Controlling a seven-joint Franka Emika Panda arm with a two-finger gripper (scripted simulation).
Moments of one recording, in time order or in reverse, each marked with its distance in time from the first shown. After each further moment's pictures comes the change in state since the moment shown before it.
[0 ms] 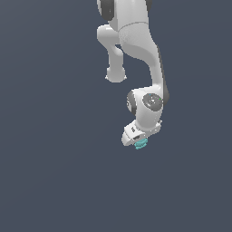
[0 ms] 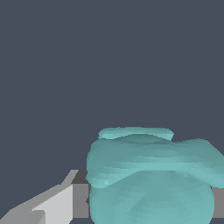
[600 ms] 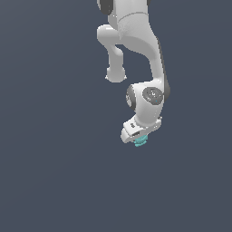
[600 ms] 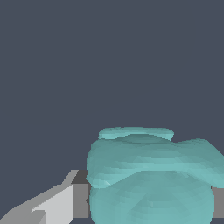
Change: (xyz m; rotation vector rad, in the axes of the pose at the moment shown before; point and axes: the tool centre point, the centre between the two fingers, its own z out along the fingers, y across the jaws) arm -0.006 0.002 -0.025 0.000 -0.001 0.000
